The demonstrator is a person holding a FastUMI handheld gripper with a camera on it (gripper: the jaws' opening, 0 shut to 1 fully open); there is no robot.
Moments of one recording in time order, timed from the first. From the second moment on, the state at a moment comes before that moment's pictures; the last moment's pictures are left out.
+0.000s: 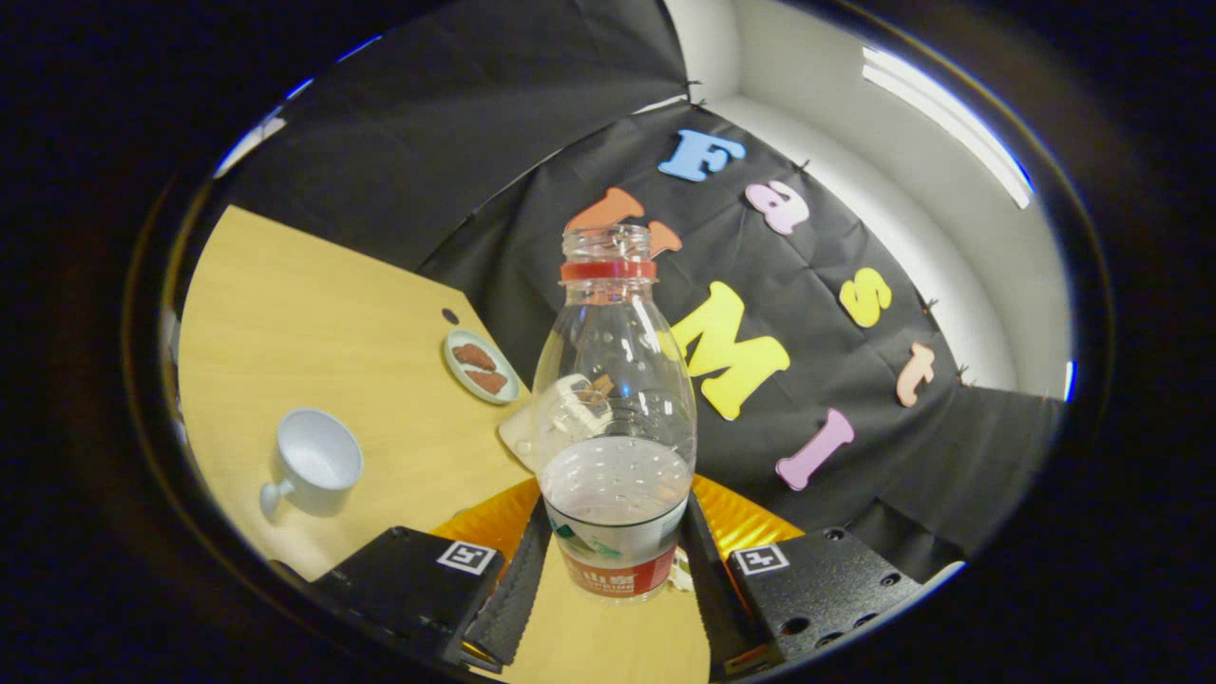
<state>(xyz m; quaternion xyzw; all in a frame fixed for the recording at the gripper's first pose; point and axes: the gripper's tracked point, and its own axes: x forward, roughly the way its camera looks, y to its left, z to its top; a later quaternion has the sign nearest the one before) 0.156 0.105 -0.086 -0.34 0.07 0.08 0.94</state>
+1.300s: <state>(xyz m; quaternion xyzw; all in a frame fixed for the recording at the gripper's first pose) 0.281 0.101 -0.191 0.01 0.11 0.06 0.99</state>
